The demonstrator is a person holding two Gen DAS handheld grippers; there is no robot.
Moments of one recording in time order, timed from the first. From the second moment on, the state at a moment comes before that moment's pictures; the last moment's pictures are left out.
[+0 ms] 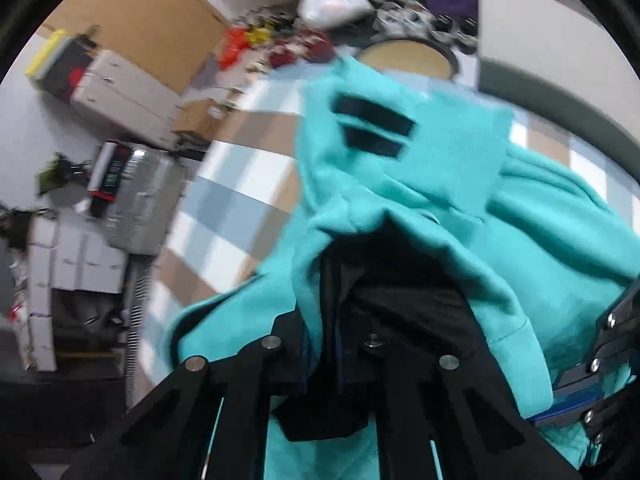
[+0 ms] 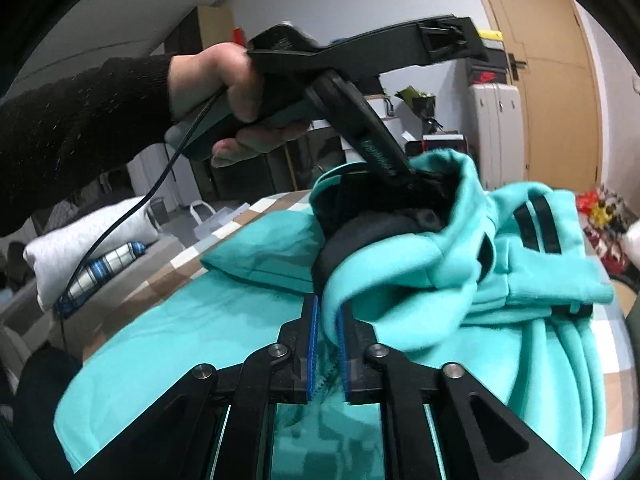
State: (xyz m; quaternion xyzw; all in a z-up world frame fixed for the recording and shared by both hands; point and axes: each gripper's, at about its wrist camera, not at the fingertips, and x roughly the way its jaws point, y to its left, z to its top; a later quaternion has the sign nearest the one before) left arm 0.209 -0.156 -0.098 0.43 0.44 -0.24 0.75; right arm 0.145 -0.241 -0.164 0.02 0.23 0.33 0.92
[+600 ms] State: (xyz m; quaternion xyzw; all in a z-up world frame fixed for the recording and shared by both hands) left arm 0.013 0.066 -0.035 -0.02 0.20 -0.11 0.97; right arm 0.152 -0.226 -0.105 0.12 0.22 0.30 0.92
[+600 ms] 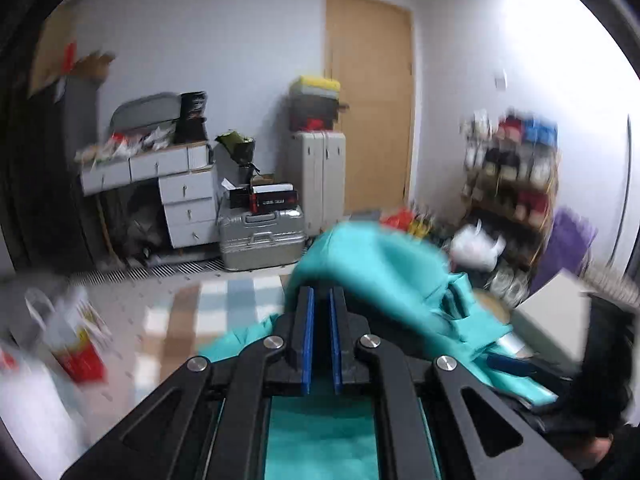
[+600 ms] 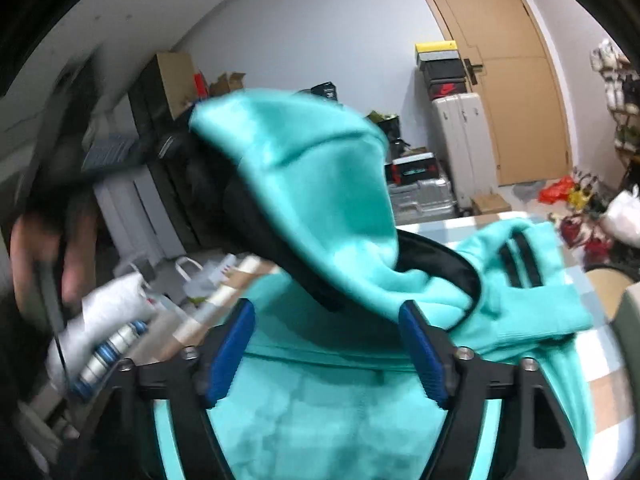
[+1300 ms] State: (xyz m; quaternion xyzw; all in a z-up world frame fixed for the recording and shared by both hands) left arm 0.047 -0.064 -0.105 0.21 0.43 -0.23 0.85; right arm 0.121 -0.280 -0.152 0.26 0.33 0.15 0.89
